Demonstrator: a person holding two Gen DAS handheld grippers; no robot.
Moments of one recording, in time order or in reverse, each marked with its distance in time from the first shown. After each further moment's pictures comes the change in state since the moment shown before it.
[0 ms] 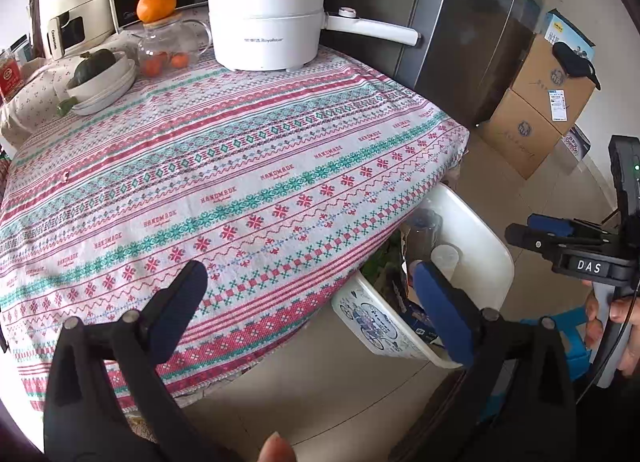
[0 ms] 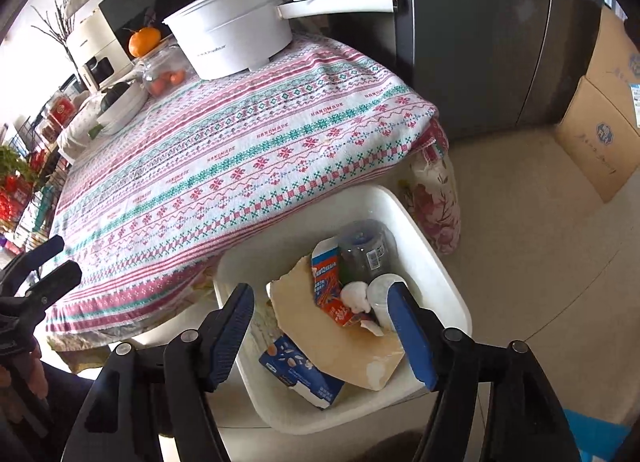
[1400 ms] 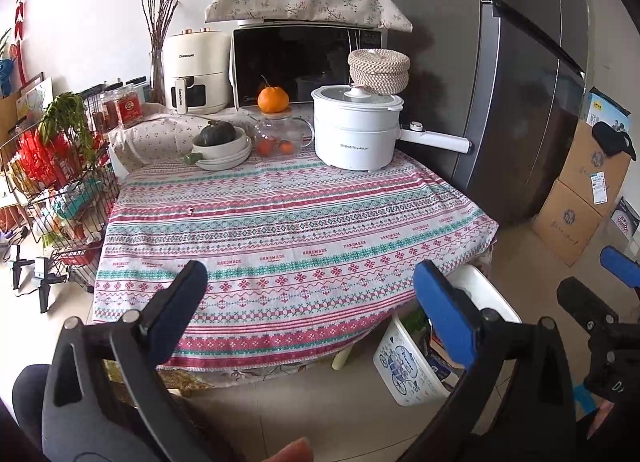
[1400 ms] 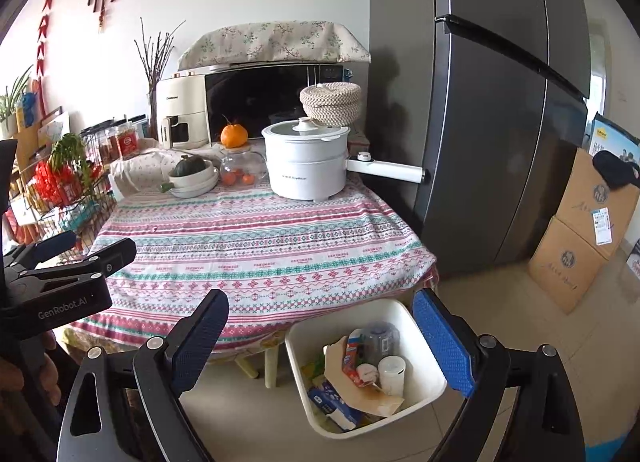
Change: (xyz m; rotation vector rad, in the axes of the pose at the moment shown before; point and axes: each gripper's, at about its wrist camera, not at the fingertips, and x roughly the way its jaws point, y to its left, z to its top) left arm -0.130 -0.003 -0.033 -0.144 -0.343 0.276; right arm -0.147 0.104 -0.057 -0.224 -0.455 -0.065
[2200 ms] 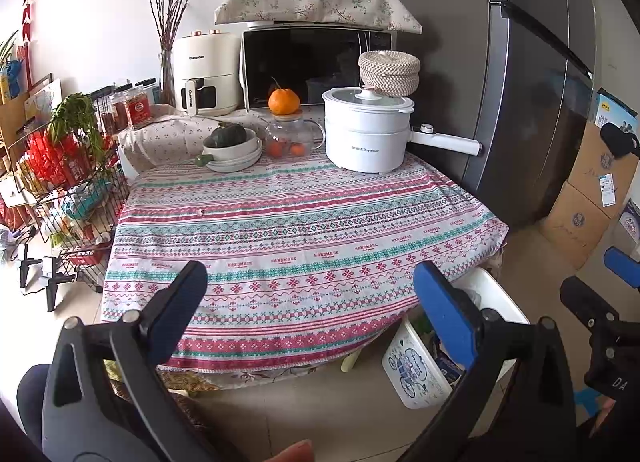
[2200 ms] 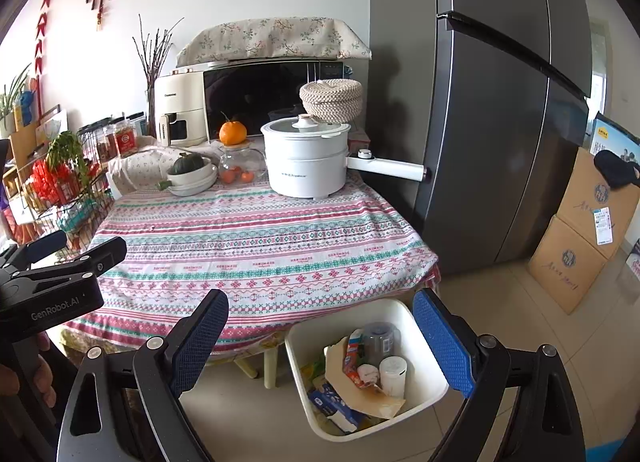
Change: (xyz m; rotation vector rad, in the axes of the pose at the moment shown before) left arm -0.004 -0.002 0.000 -0.009 -0.011 0.046; right arm 0.008 0.002 0.000 -0.002 0.006 -0.007
